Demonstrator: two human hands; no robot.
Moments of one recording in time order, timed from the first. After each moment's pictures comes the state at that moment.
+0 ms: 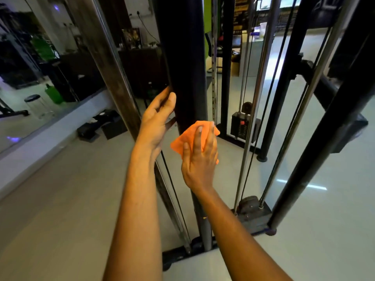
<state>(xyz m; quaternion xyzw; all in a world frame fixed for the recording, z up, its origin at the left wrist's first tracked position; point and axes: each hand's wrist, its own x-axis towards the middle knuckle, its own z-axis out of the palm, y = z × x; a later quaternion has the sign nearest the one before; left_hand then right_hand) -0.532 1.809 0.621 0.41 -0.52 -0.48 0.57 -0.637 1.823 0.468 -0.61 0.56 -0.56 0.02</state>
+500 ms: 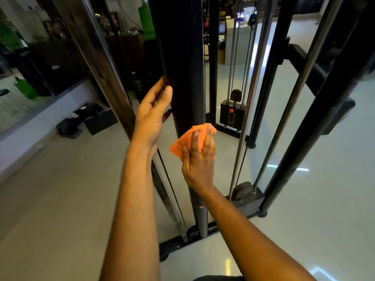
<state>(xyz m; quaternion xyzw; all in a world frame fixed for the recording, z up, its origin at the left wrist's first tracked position) -0.523 1.798 0.589 0.39 -0.56 -0.47 0.56 -0.639 1.821 0.409 -0.62 0.57 -0.54 -0.01</state>
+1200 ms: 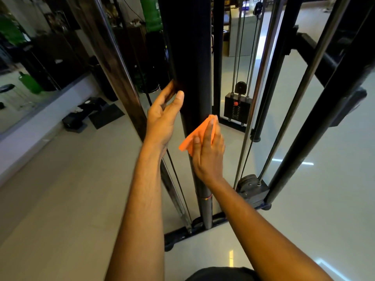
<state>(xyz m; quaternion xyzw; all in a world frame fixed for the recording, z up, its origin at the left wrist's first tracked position) -0.526 1.806 0.561 0.41 -0.57 -0.46 0.55 -0.648 1.826 0.406 -0.62 0.59 -0.52 0.05</state>
